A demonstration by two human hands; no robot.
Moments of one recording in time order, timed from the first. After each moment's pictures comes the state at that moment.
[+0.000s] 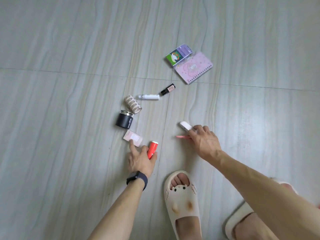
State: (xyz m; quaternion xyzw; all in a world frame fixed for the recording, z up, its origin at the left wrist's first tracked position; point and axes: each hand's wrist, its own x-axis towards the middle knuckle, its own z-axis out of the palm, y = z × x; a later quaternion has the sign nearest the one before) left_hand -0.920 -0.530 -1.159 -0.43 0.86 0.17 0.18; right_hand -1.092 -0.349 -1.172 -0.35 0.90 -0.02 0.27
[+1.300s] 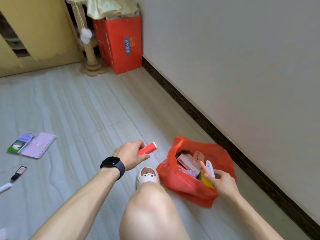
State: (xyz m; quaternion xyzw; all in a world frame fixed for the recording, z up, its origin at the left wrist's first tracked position) left_hand -1.064 -0.121 -0.919 0.18 0.95 0.19 0.18; right_hand -0.893 0.208 -0.988 0.35 0.87 -0.34 0.09
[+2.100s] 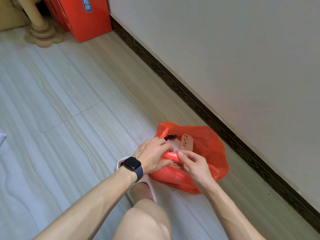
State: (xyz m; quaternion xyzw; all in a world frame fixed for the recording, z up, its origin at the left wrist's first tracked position) left_hand -1.064 0.010 -0.993 0.44 0.86 0.21 0.14; right_hand -0.947 0.162 -0.988 0.35 0.64 -0.69 0.03
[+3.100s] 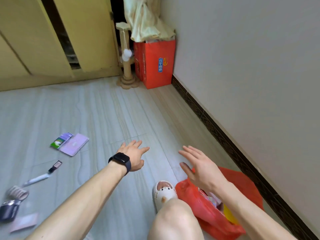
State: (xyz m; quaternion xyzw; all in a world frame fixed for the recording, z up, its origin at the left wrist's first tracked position) left_hand -1.099 -0.174 -0.899 0.19 0.96 -0.05 0.20; right_hand -1.015 0.093 -0.896 -0.12 0.98 -0.16 0.00
